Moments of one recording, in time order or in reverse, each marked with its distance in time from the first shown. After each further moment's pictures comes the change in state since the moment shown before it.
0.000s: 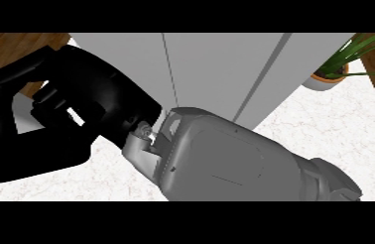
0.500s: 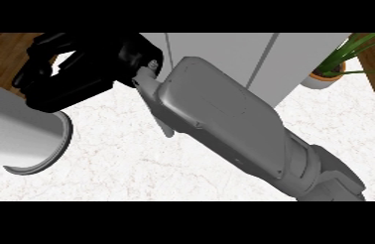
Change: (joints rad) left arm 0.001 0.015 0.085 0.016 0.044 -0.031 0.031; right arm -0.107 0.002 -0.083 0.360 -0.275 0.301 -0.068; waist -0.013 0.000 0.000
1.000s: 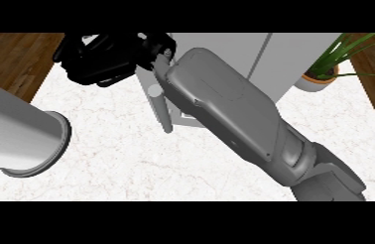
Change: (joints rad) left arm -0.001 0.014 0.053 -0.011 0.028 -0.006 0.048; right arm -0.010 0.001 -0.025 0.194 0.078 0.100 -0.227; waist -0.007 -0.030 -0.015
